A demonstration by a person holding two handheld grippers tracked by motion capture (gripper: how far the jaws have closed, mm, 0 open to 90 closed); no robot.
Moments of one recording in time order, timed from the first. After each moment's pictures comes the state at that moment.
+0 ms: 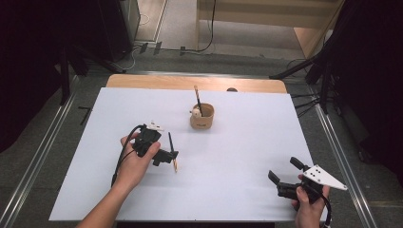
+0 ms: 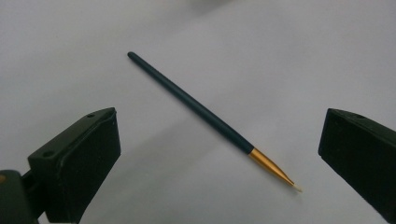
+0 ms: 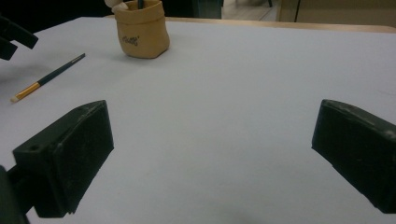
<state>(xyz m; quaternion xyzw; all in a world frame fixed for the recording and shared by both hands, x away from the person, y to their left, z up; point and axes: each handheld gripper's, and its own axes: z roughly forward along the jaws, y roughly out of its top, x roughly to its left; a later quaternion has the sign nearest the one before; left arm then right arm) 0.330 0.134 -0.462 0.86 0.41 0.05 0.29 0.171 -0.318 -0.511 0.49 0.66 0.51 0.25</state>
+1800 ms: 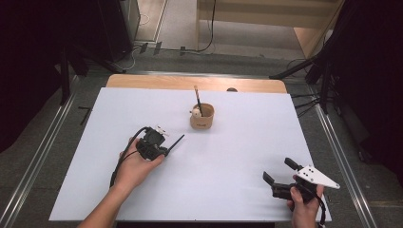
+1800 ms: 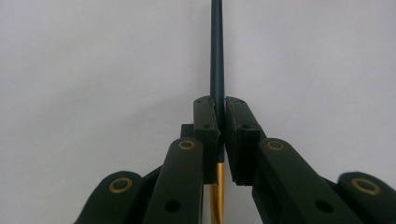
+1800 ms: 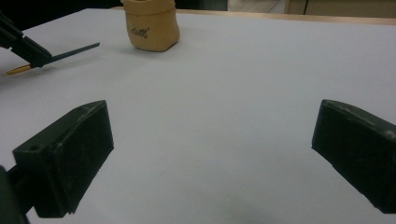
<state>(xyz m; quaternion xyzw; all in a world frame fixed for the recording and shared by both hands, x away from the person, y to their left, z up) 0.326 0.132 -0.467 0.89 0.37 0.07 0.24 0.174 -0.303 -0.512 0.48 0.67 0.50 0.24</state>
